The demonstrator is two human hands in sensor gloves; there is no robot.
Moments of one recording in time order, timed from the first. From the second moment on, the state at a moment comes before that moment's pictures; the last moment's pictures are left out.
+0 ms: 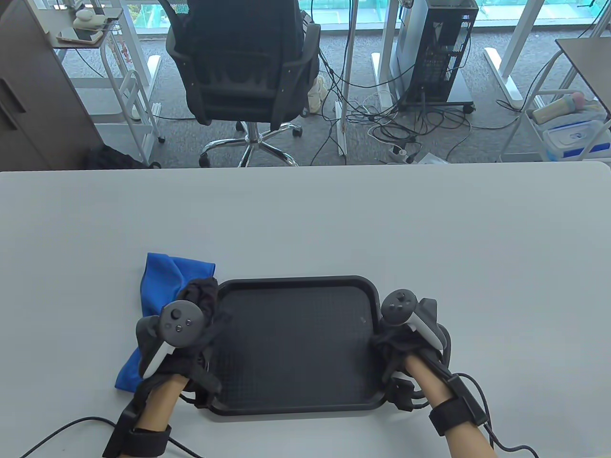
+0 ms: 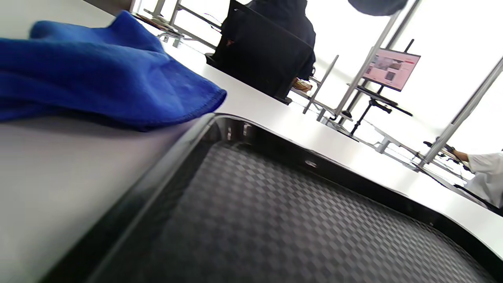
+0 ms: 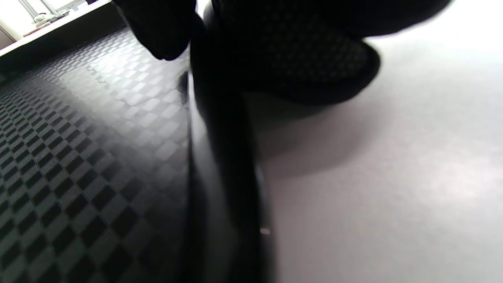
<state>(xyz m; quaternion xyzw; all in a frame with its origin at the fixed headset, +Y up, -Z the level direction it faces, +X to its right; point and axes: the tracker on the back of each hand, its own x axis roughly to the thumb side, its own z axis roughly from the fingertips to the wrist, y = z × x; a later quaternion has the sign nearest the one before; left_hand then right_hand) -0.250 -0.701 -0.276 -0.02 0.01 0.25 0.97 0.166 -0.772 -0.307 -0.04 0.26 0.94 0.20</state>
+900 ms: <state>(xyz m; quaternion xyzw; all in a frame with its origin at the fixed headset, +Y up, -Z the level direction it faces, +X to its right) -0.326 -0.771 -0.287 -0.21 0.24 0.11 0.94 0.167 -0.771 -0.308 -0.05 0.27 0.94 0.22</state>
